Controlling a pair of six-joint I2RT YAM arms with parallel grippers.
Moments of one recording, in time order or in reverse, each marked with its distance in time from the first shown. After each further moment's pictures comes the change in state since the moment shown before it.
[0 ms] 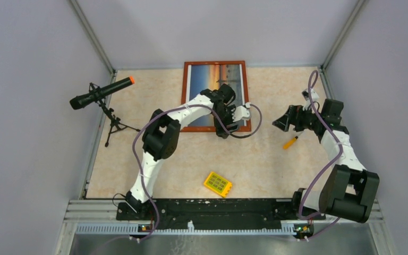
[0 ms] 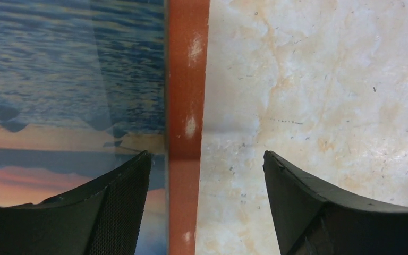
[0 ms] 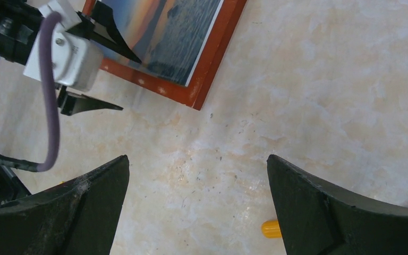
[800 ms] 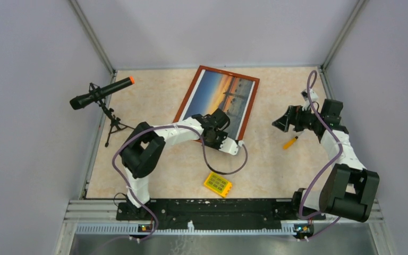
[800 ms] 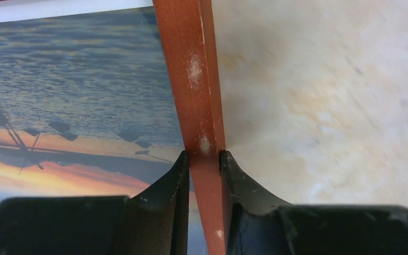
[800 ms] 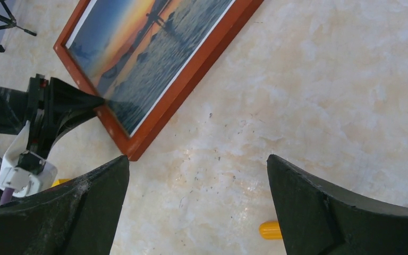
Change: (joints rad) left arm -0.120 -0.296 -0.536 0.231 -0.228 0.413; right arm 0.001 0.013 0.000 0.004 -0.013 -0.014
